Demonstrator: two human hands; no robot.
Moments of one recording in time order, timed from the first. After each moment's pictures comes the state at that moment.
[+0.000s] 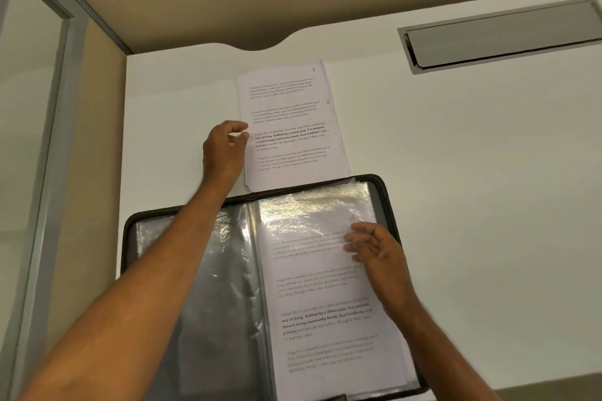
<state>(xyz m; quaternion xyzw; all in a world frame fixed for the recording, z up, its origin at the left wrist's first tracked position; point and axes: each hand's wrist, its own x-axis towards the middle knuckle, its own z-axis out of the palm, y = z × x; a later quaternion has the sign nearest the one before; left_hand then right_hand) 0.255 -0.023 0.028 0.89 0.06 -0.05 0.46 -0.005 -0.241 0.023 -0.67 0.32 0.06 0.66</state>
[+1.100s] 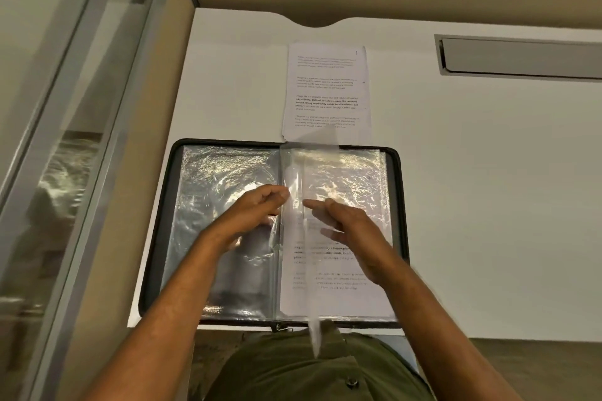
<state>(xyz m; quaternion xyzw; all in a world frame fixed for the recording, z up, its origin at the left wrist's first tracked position) 0.035 0.051 0.070 0.72 0.09 -0.37 0.58 -0.032 -0.172 0.113 -0.65 0.16 0.28 0.68</state>
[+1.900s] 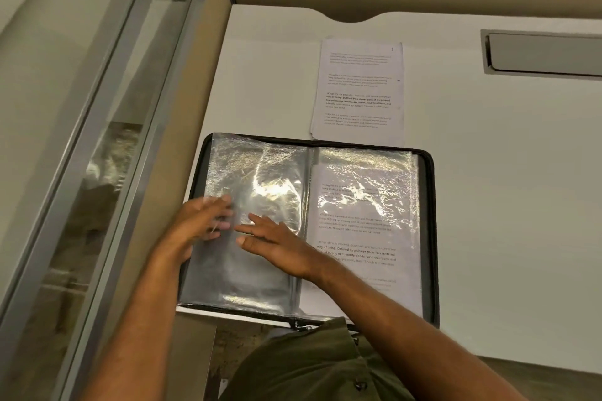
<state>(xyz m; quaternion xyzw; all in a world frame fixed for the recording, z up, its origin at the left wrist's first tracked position) 0.012 0.166 0.067 0.73 0.31 -0.27 0.55 -0.020 -0.047 0.069 -0.73 -0.13 0.43 0.51</state>
